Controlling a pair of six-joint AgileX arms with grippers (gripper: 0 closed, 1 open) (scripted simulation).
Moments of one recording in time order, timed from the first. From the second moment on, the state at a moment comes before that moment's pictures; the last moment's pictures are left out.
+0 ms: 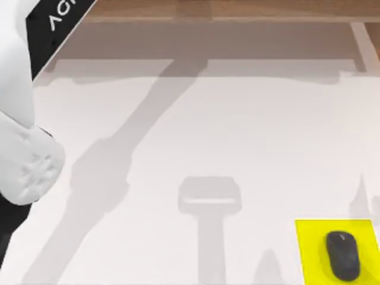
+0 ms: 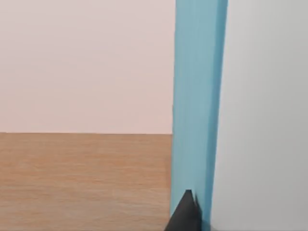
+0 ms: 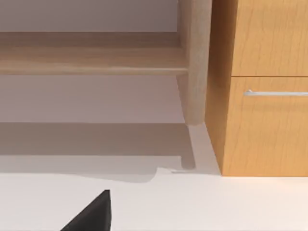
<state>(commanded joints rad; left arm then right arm) -0.63 2.32 2.66 -0.31 -0.59 0.01 0.00 0.00 0.00 0.00 0.00 0.00</state>
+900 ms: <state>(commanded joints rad) -0.64 2.26 2.58 -0.29 -0.60 0.01 0.00 0.00 0.00 0.00 0.00 0.00</state>
